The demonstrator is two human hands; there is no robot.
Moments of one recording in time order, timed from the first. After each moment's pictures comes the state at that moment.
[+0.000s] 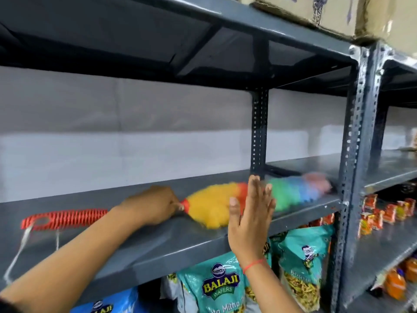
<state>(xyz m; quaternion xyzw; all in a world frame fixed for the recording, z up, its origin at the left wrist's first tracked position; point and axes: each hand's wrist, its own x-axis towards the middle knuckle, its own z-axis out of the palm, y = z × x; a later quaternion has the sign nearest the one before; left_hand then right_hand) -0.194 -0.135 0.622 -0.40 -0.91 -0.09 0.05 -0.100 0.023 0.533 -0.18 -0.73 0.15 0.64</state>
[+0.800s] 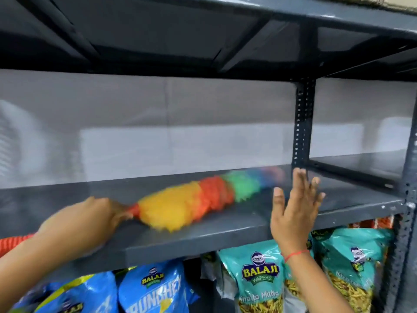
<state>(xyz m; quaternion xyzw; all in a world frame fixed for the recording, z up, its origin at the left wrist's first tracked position) -0.193 -0.325 0.592 -0.28 -0.94 -0.05 0.19 -0.097 0.019 0.533 -0.17 -0.72 0.17 0.65</state>
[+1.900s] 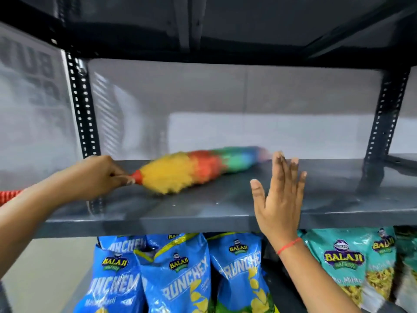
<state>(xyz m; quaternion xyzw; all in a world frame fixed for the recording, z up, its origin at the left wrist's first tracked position) -0.230 -0.539 0.626 -0.22 -0.95 -0.09 0.19 -0.148 -0.215 0.541 -0.04 -0.78 0.11 0.62</state>
